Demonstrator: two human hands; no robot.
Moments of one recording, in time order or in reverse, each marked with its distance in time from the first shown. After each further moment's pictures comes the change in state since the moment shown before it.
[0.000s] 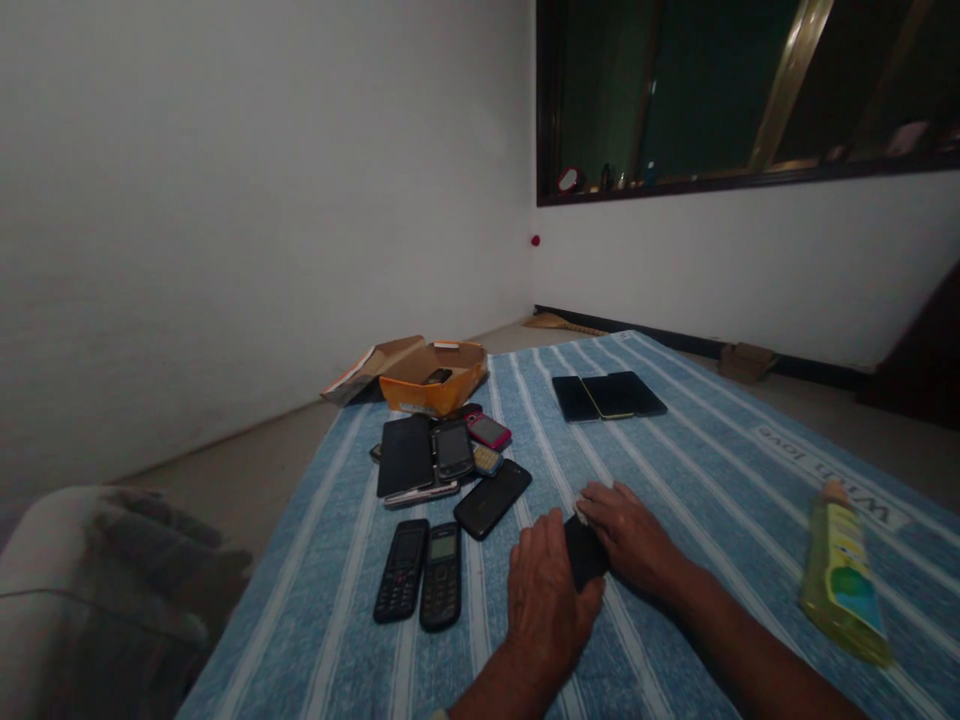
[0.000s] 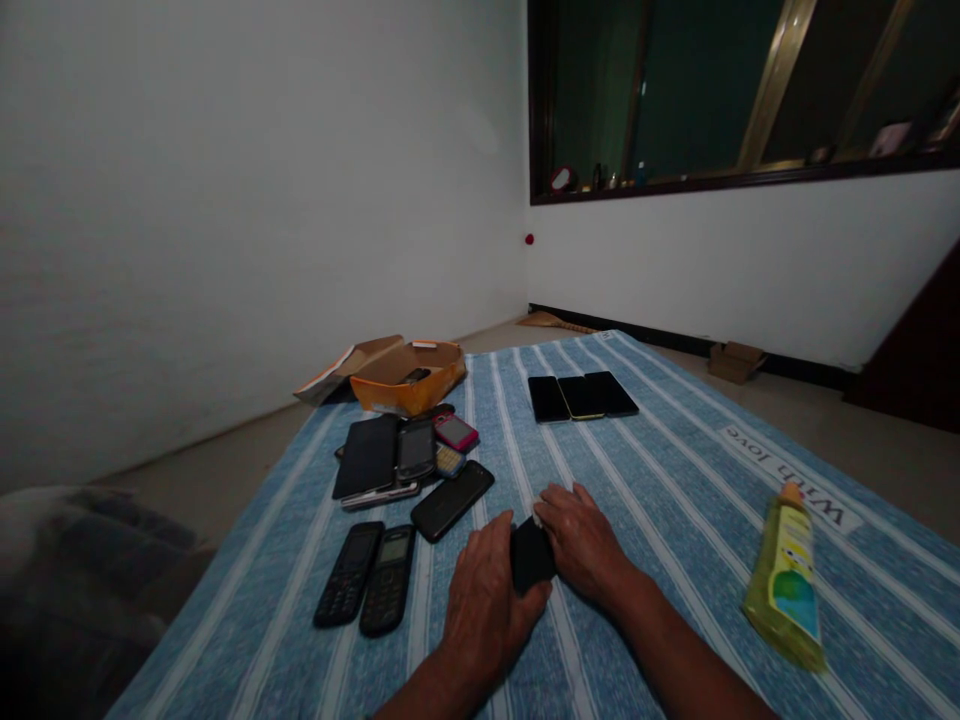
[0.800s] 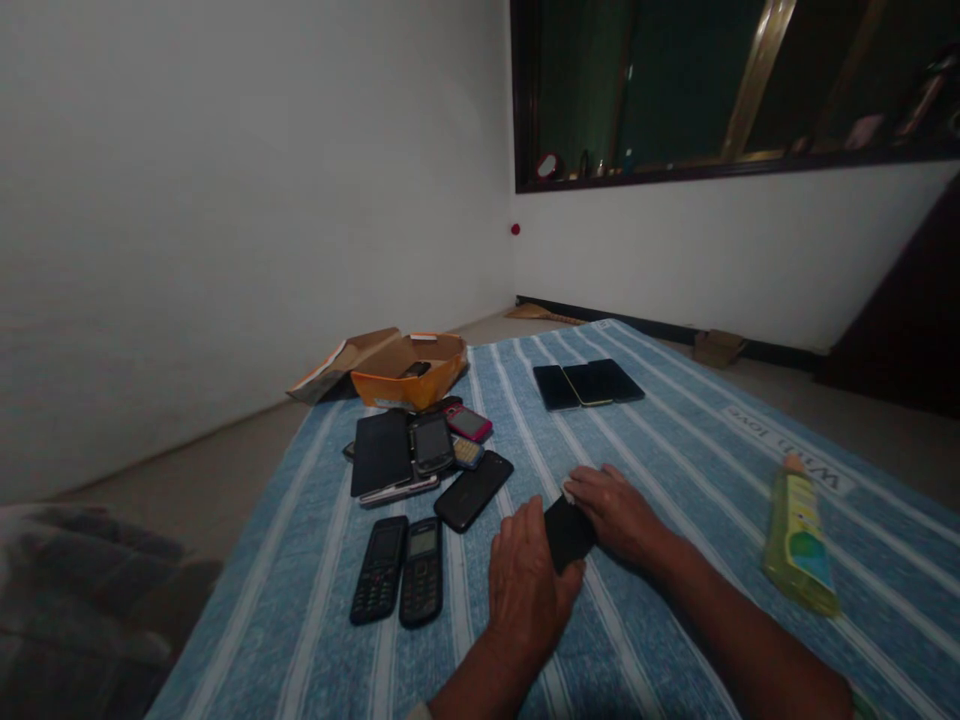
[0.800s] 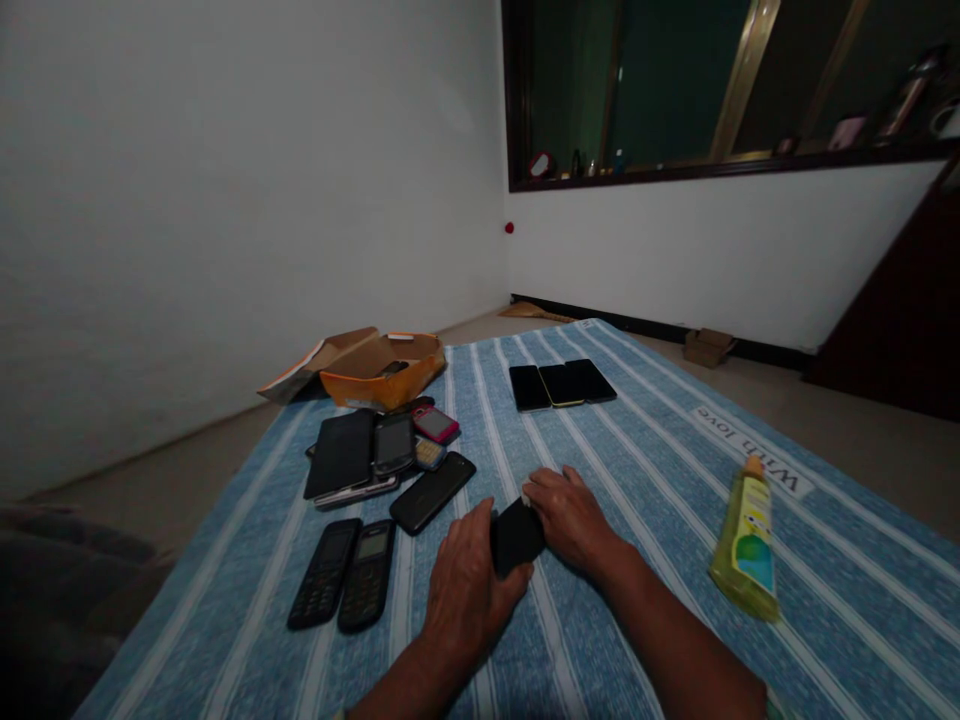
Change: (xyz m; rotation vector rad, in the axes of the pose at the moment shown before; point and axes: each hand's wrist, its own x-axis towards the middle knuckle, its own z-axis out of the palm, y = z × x) left_hand 0.008 0.005 -0.013 0.013 -0.051 -0.017; right_hand 0.002 0.005 -0.011 -0.026 -0.007 0.013
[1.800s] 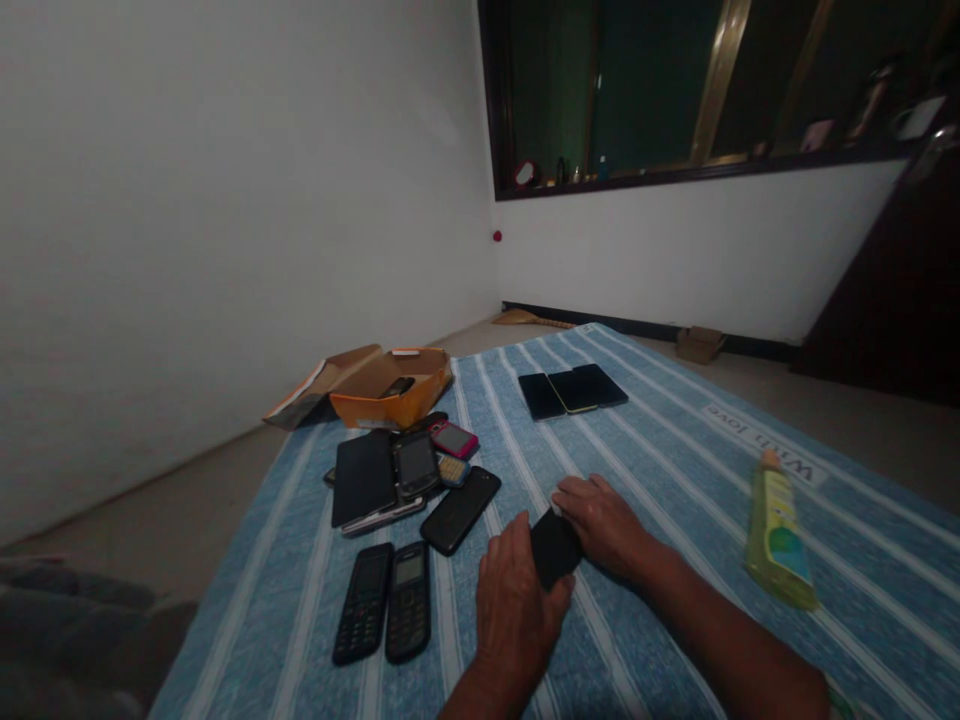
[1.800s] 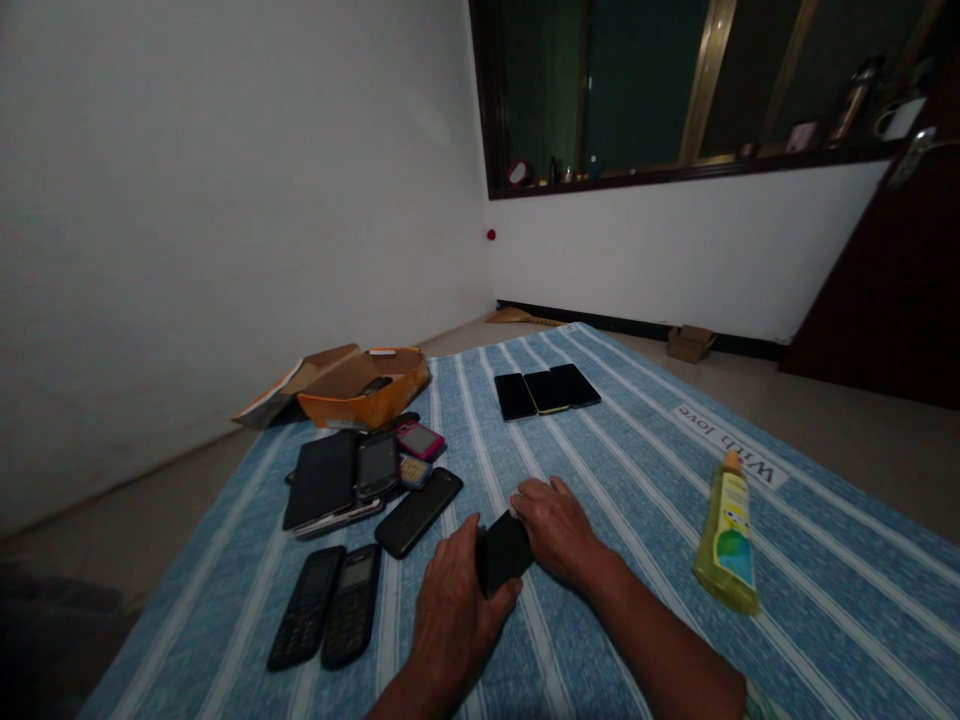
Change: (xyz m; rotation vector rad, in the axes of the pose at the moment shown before) left_hand -0.003 -0.017 0.009 0.038 0.118 0.124; right_hand 0.002 -0.008 0.000 -0.051 -0.018 0.041
